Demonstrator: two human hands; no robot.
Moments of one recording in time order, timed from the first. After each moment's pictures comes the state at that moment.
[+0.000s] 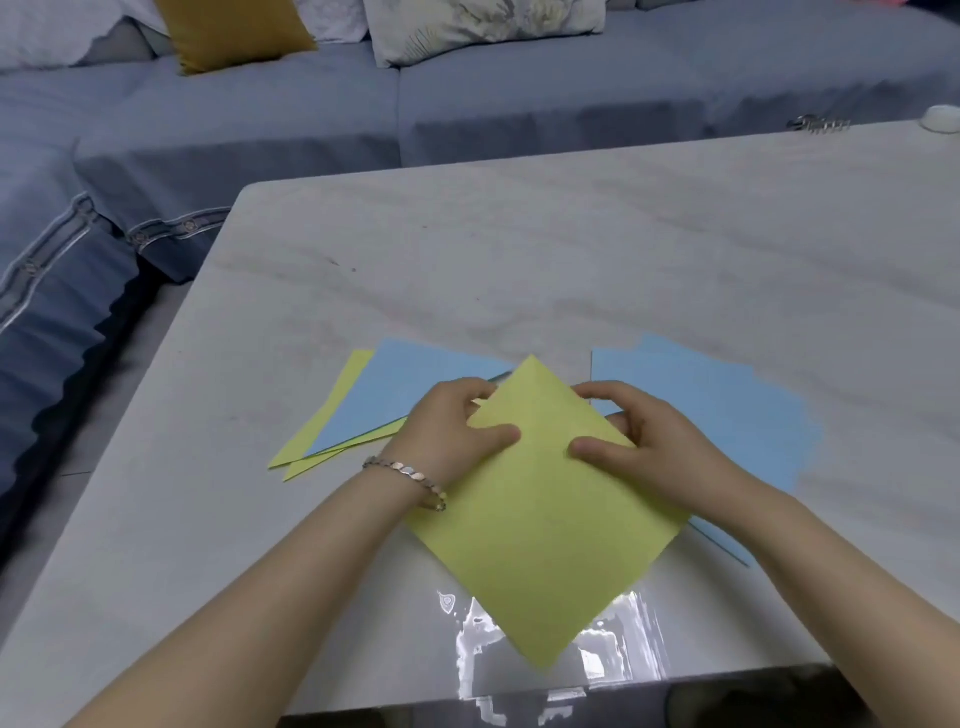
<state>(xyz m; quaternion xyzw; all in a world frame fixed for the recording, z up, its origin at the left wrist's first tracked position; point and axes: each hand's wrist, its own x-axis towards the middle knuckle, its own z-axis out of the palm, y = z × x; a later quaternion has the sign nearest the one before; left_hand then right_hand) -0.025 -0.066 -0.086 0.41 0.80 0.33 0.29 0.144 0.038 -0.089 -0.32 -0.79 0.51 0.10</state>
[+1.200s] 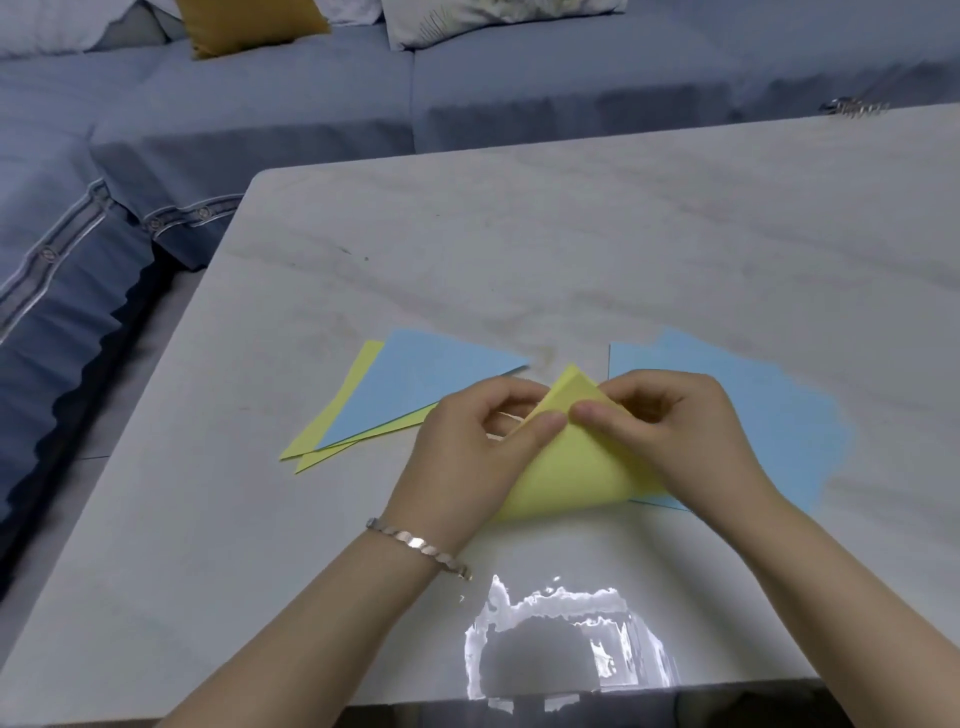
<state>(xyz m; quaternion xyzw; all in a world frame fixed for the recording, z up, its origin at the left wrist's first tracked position) 0.011 -0.088 -0.056 0.39 0.71 0.52 0.27 0.128 0.018 -0.068 -0.31 -0.74 0.53 0.28</state>
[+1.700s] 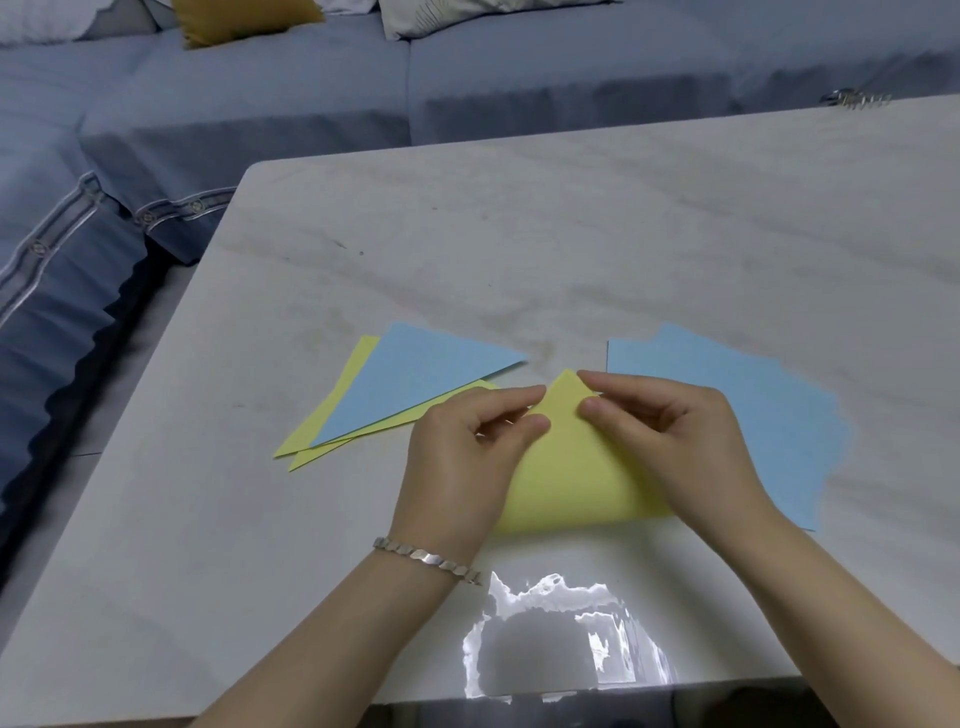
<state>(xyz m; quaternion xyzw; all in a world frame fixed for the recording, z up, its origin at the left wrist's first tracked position) 0.019 -0.088 -0.061 0.33 0.74 0.54 0.23 0.131 0.011 -0.074 -0.31 -0.71 0.55 0.31</state>
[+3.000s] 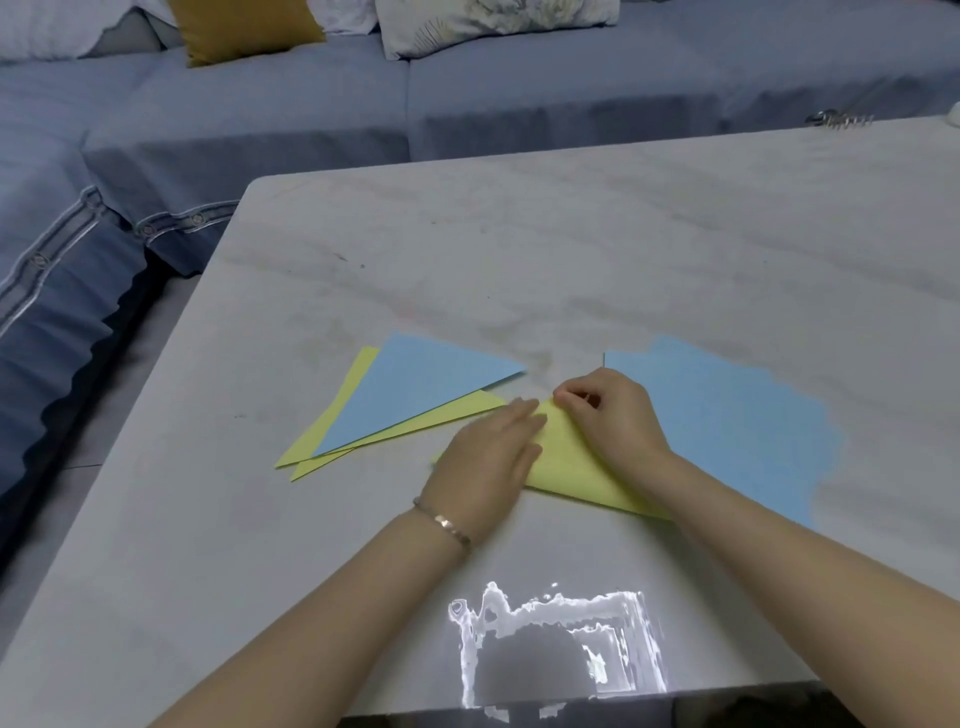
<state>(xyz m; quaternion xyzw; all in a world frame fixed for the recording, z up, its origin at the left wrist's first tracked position) -0.010 -0.069 -0.132 0.59 0.76 0.22 0.17 0.089 0.060 -0.145 -0.39 -0.82 0.37 0.19</state>
